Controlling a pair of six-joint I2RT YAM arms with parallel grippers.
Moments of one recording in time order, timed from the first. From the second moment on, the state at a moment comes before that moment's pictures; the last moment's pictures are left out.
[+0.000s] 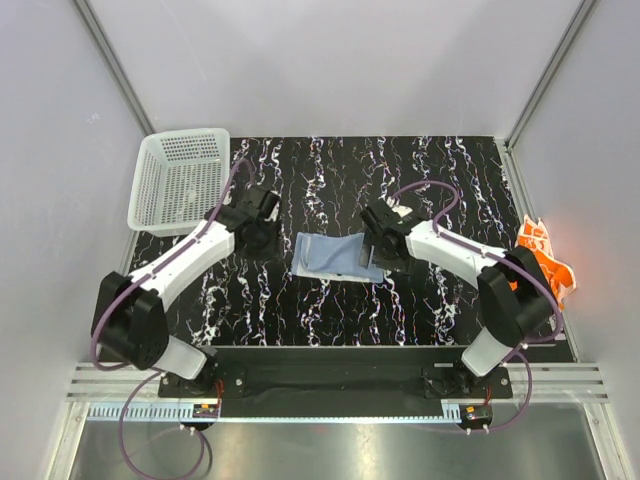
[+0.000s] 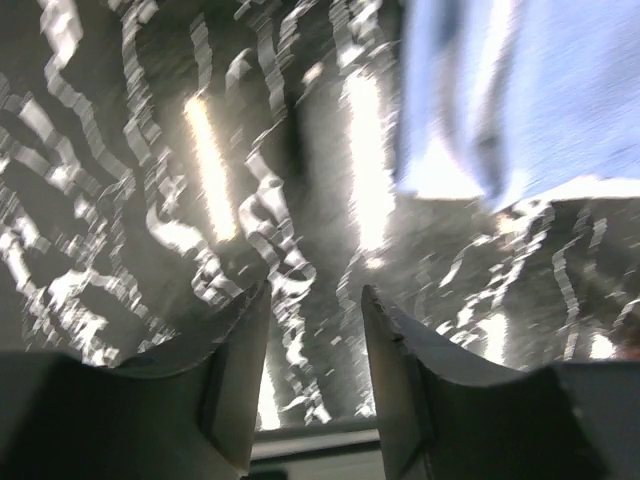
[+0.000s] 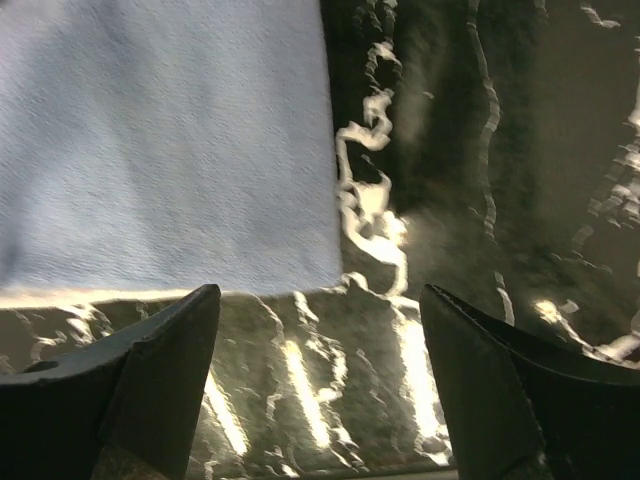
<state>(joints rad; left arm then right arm) -0.48 1.43 1.09 -0.80 -0.08 -0.40 0.62 1.64 1.11 -0.73 0.26 0.79</state>
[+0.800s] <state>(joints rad) -0.64 1.92 1.46 -0.70 -0.06 -0.45 0.53 1.63 0.88 -0.35 0.10 0.86</state>
